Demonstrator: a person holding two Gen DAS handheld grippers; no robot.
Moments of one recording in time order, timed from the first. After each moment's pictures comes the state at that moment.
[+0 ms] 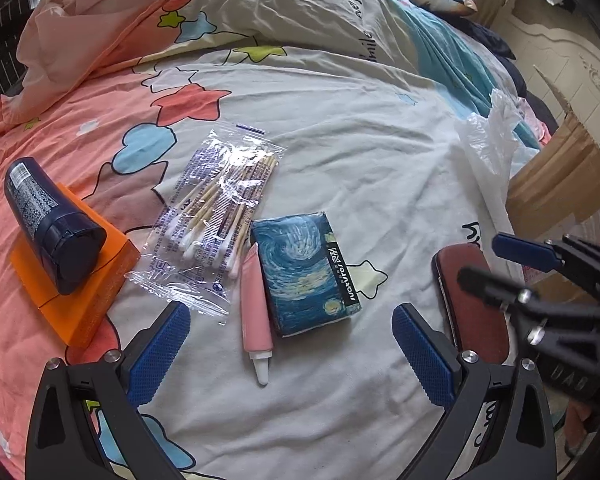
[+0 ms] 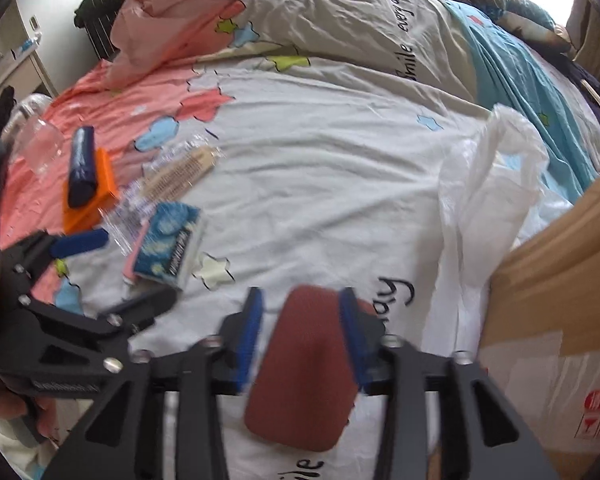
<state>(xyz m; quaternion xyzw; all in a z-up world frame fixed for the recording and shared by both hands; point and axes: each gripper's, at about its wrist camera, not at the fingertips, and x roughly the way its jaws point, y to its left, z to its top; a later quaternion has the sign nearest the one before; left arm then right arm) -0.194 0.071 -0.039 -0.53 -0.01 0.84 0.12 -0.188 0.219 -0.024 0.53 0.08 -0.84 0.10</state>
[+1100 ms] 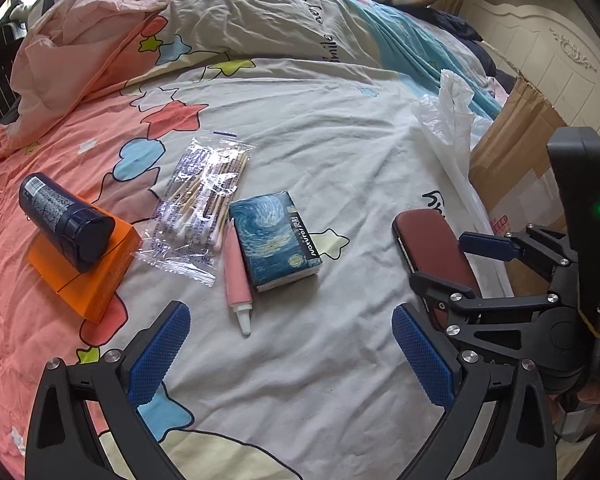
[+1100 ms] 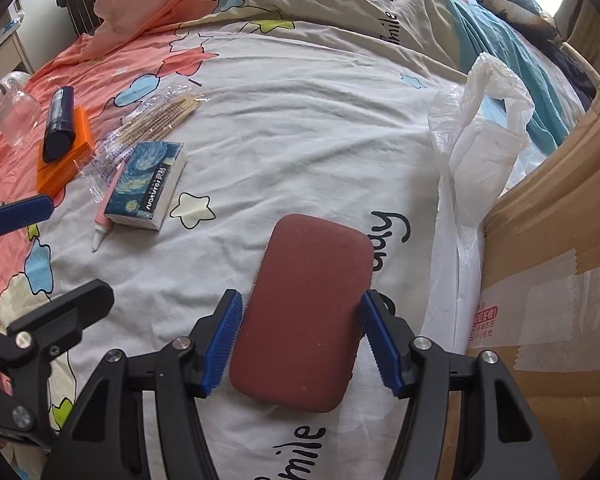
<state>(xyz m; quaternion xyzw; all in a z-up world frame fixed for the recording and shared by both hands) -0.157 0.078 -0.016 -0.52 0.02 0.84 0.15 -0.169 0.216 -0.039 0.55 0.09 -0.82 0.08</state>
